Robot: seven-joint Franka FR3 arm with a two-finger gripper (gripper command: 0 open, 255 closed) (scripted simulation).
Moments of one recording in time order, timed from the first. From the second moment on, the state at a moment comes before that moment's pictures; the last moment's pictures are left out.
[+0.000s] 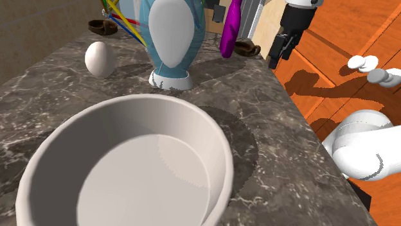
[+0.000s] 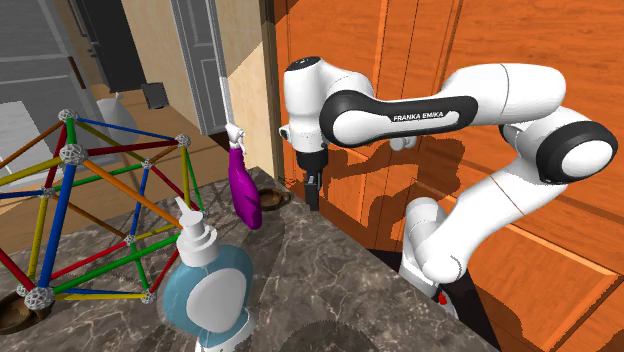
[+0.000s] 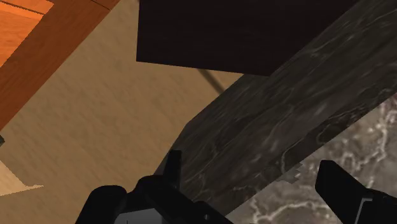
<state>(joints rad) 0.02 -0.74 0.01 -2.37 -0.10 1.56 0.00</state>
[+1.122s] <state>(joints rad) 0.09 -0.38 -0.03 -2.03 -0.04 1.52 -0.19</state>
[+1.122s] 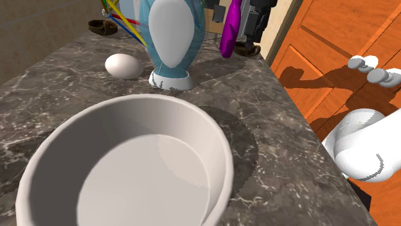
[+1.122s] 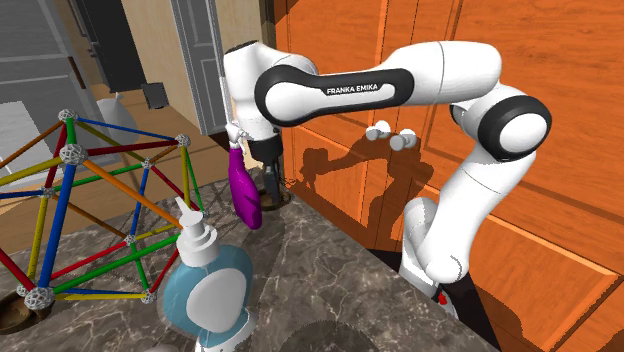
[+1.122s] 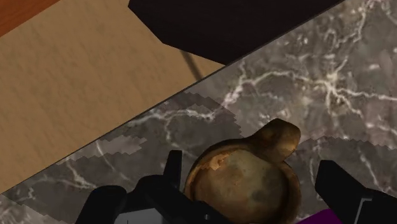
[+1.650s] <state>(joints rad) 0.09 -0.39 -0.03 -2.04 -0.04 1.54 -0.19</state>
